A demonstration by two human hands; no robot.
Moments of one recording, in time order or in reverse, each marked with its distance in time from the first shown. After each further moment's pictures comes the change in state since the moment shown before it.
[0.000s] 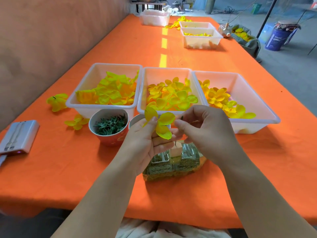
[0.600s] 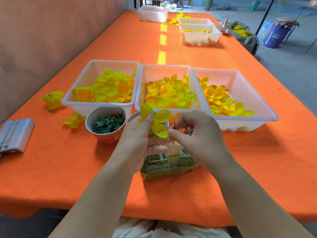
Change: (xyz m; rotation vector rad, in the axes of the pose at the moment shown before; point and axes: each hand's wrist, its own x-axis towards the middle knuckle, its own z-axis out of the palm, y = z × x) left_hand 0.003 -0.003 -0.007 0.085 0.040 -0.004; right_hand -0.002 0.022 0.013 -0.198 0.046 -0.111
